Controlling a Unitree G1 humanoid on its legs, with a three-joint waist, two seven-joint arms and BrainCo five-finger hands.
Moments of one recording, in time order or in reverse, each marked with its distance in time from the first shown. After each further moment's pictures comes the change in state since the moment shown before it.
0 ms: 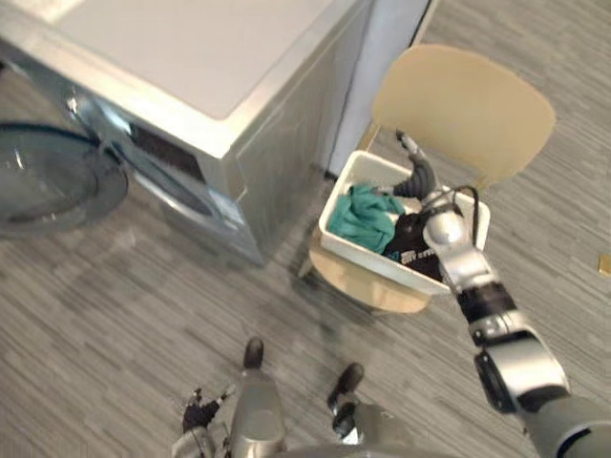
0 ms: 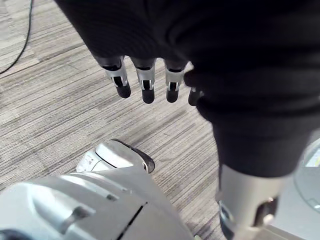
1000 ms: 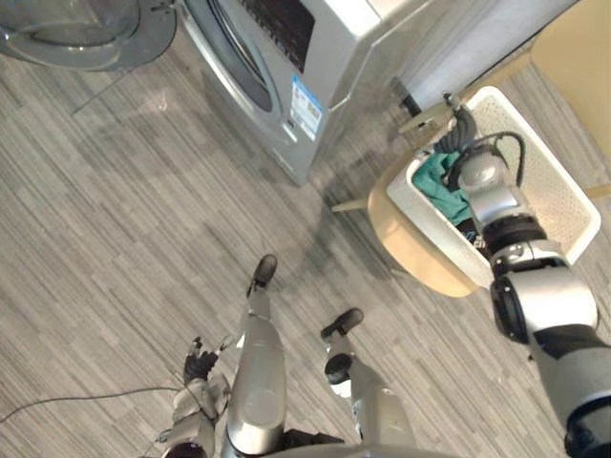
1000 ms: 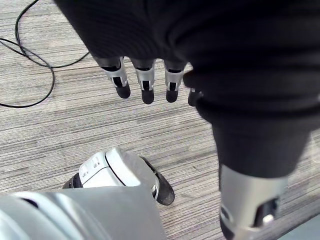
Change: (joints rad) left arm -0.119 0.033 -0.078 -0.055 -0.166 -0.024 0.021; right arm -0.274 -0.095 -0.101 0.312 -0.162 0.118 0.027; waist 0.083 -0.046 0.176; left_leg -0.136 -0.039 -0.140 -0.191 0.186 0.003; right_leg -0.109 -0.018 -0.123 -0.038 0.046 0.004
